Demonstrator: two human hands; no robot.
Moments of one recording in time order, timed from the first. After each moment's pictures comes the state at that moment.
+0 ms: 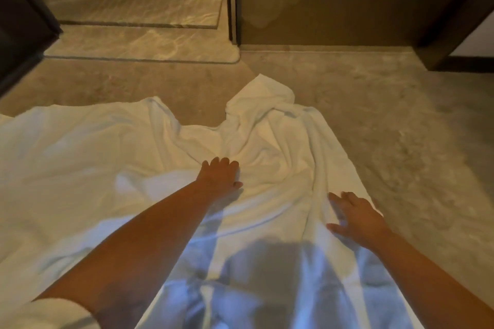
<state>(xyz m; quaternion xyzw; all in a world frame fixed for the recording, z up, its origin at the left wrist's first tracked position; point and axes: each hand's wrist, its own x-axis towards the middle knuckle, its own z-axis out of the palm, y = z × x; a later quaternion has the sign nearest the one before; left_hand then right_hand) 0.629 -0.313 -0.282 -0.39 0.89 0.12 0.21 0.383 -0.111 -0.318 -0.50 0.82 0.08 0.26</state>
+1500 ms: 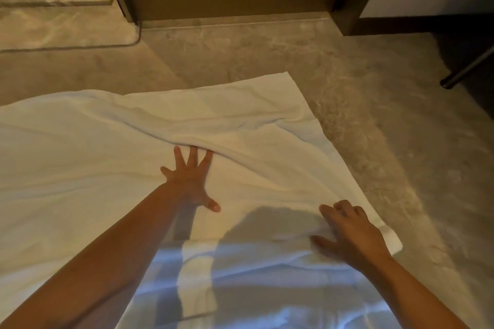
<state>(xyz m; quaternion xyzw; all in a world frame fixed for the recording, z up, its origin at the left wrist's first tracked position) 0.492 -0.266 -0.344 -0.39 0.85 0.18 0.29 0.305 0.019 -0.318 -0.45 0.87 0.06 0.21</state>
